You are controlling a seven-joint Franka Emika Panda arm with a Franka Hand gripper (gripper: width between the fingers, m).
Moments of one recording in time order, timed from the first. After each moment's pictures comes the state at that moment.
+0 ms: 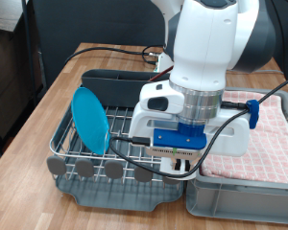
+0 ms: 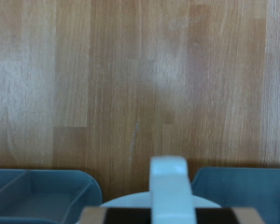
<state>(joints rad) 0.14 0.58 -0.14 -1.64 -0.01 2.38 0.75</state>
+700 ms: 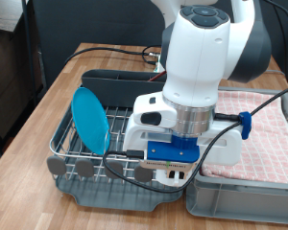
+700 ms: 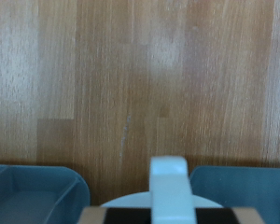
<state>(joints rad) 0.12 0.63 -0.14 -1.59 0.01 2.33 0.72</state>
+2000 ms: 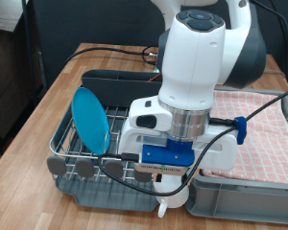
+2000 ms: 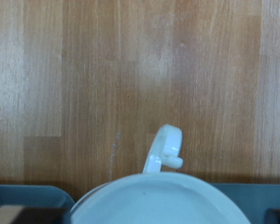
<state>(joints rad) 0.12 0.65 -0.15 -1.59 0.02 2.37 0.72</state>
